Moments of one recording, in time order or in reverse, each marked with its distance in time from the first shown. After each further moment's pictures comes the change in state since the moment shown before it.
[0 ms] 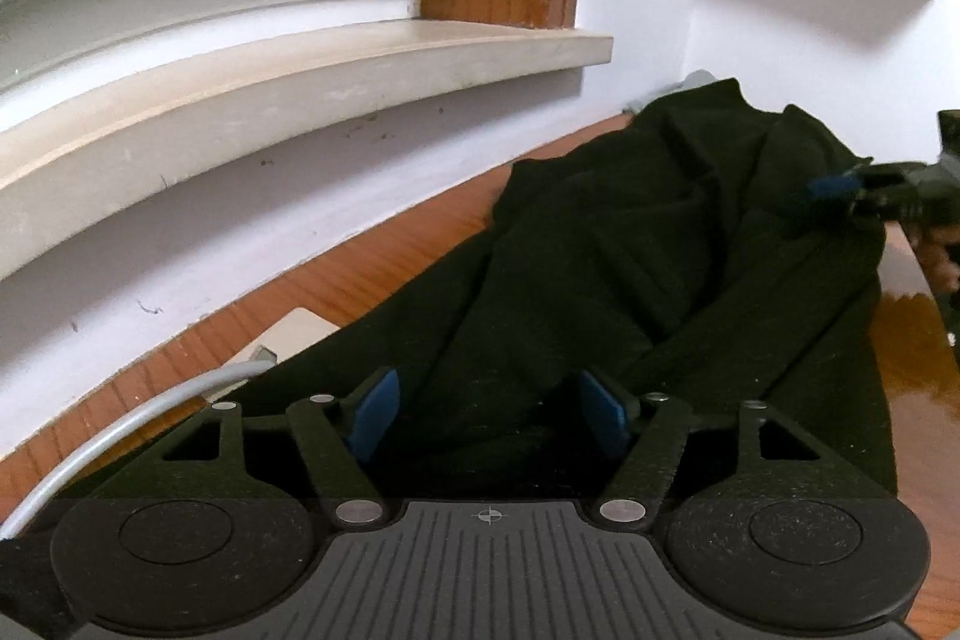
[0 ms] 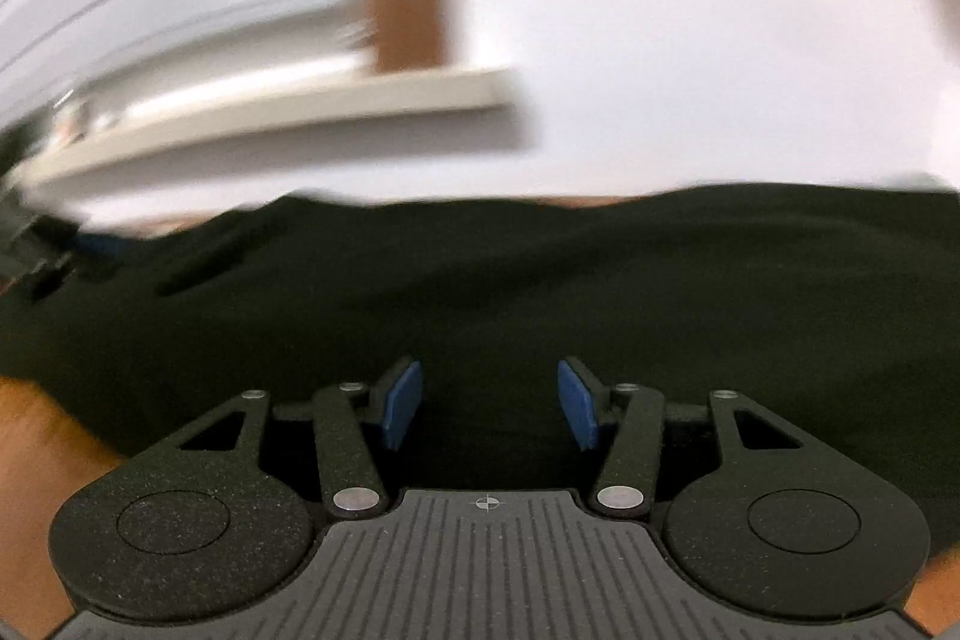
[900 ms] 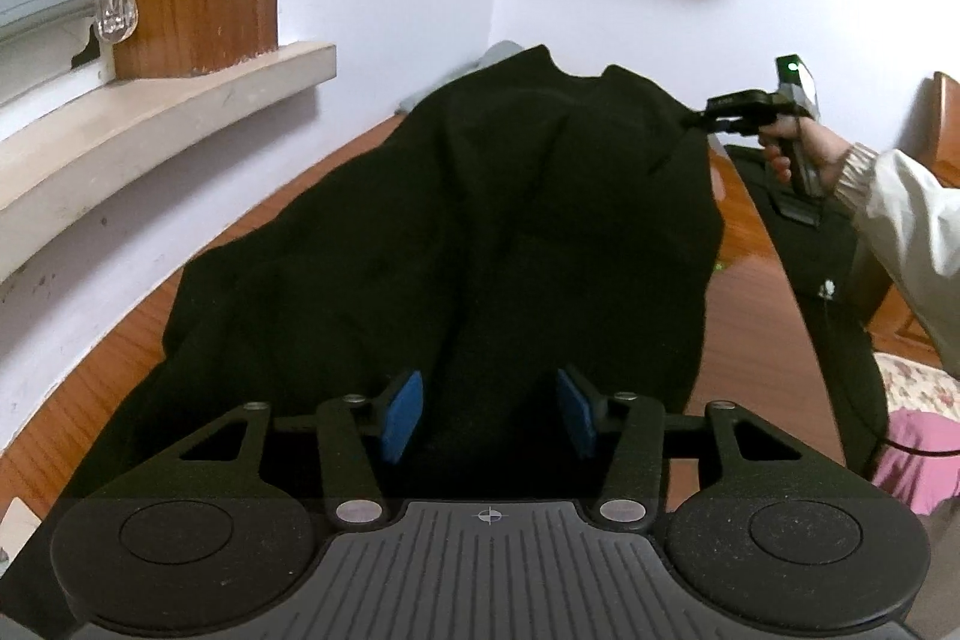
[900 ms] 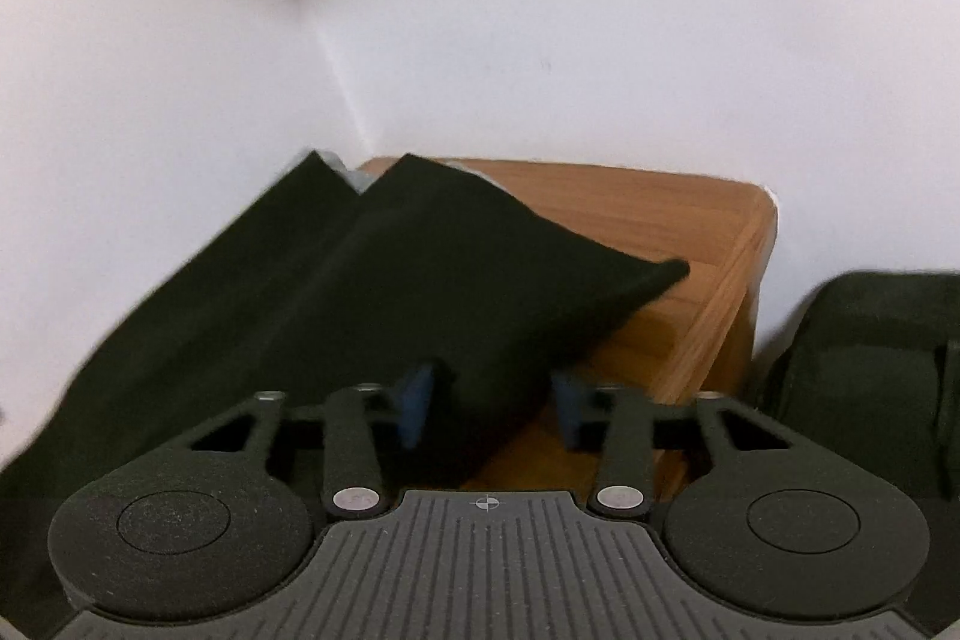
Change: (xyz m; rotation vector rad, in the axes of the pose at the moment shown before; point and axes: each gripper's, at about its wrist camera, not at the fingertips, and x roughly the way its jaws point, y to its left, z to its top) left arm 0.045 -0.104 0.056 0.175 0.056 -0.292; right arm -0.059 -0.299 -0.038 0.606 -0.066 -0.555
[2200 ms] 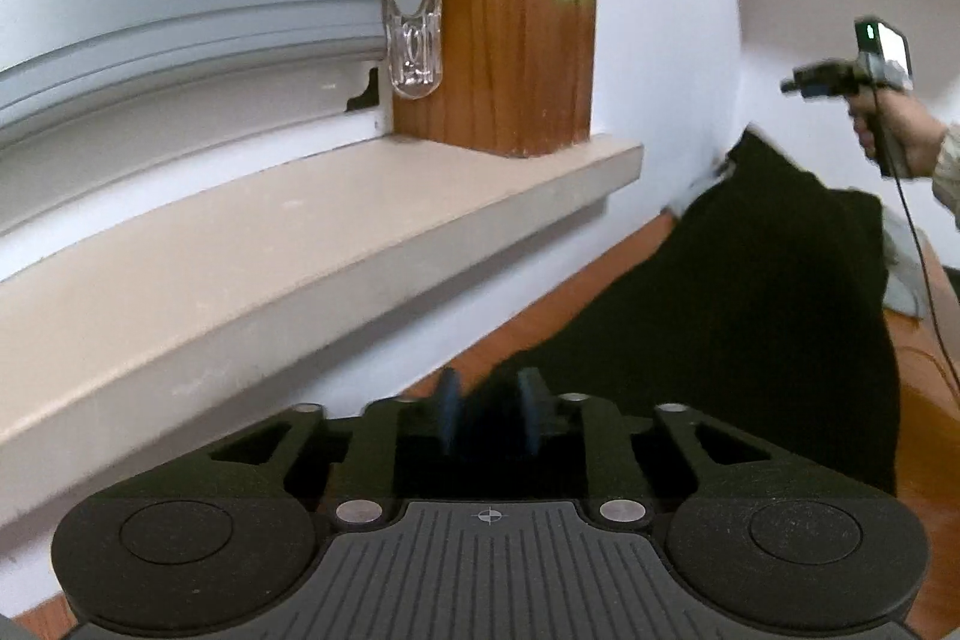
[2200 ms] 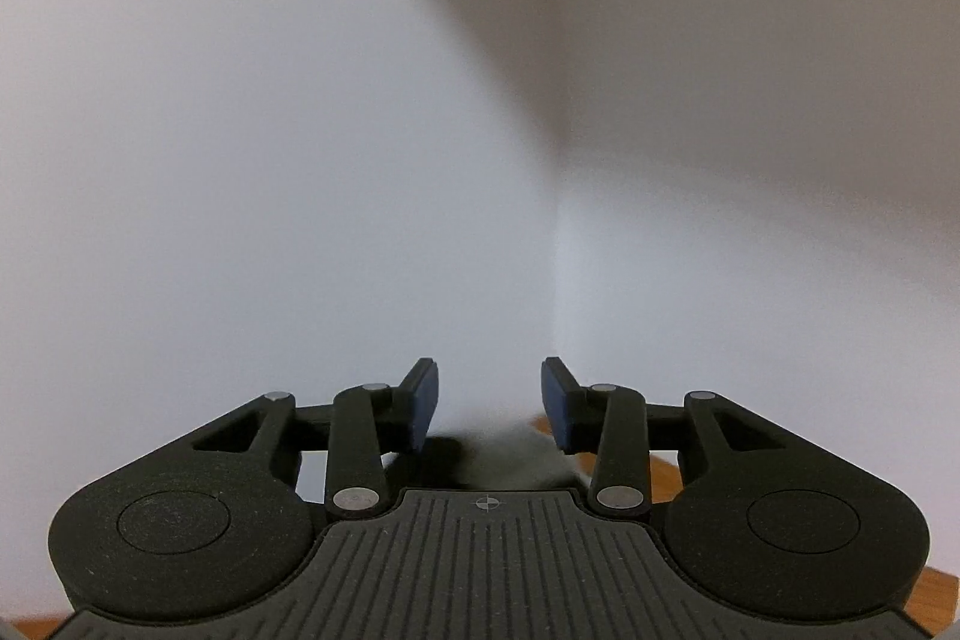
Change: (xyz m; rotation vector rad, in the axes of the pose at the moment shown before) left arm 0.002 0.083 0.026 -0.165 -0.174 0.389; right arm 0.097 0.215 0.129 -0.278 -0.238 -0.017
